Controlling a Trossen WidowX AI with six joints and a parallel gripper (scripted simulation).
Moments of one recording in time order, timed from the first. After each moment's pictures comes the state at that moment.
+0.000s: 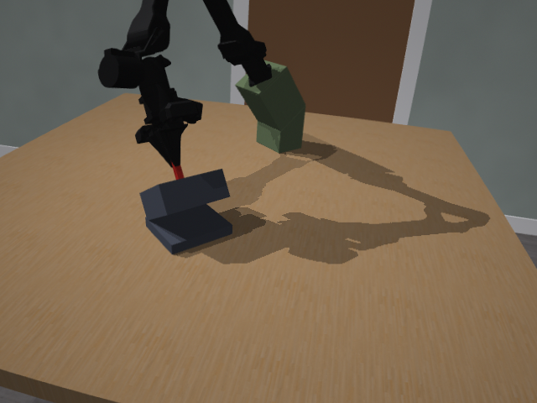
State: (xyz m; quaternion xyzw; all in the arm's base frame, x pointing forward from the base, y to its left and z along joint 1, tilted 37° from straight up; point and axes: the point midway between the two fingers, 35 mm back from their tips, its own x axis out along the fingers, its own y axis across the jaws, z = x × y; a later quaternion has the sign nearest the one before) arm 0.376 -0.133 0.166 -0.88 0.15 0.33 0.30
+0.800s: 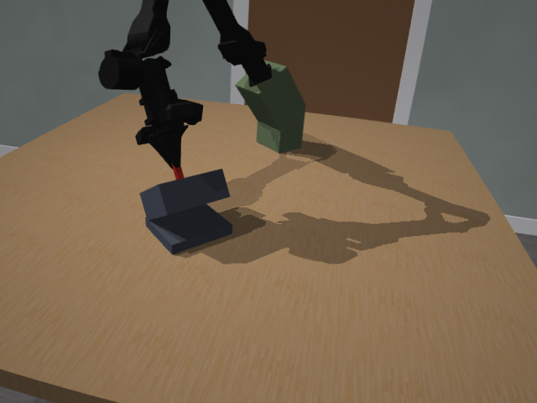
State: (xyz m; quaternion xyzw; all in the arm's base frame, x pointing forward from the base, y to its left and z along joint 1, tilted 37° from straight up) arm 0.378 -0.133 0.164 -0.88 0.15 0.33 0.30
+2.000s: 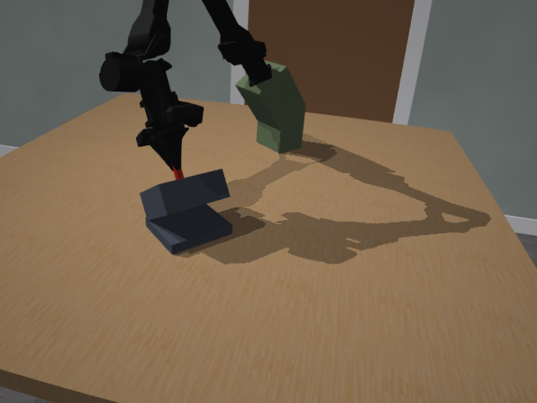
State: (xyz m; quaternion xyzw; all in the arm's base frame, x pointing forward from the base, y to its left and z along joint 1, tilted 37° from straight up) arm 0.381 -0.134 0.161 -0.88 0.15 0.33 0.30
